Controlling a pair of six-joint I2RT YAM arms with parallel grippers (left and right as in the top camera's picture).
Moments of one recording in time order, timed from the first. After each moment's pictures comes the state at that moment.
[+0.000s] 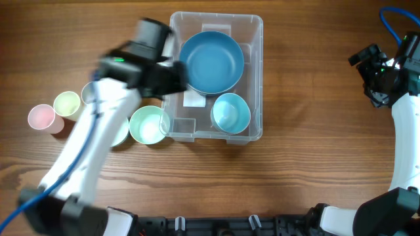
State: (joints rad) left arm -0.32 1.59 1.57 -1.13 0.11 -0.47; right arm -0.35 1.50 1.32 -0.77 -0.10 0.68
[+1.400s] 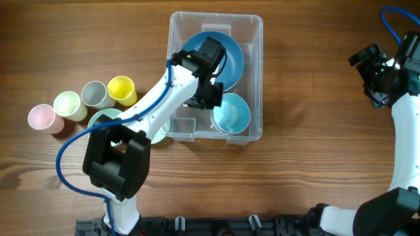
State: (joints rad) left arm -0.54 1.97 1.58 -1.03 0.12 -0.38; right arm -0.35 1.50 1.32 -0.77 -0.10 0.68
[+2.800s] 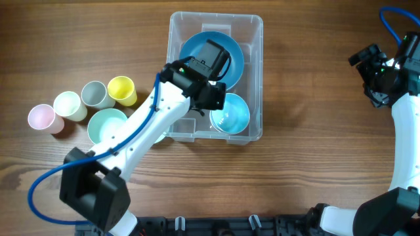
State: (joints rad) left arm -0.61 1.75 1.49 -0.96 0.03 -0.41; right arm -0.35 1.50 1.32 -0.77 -0.10 0.68
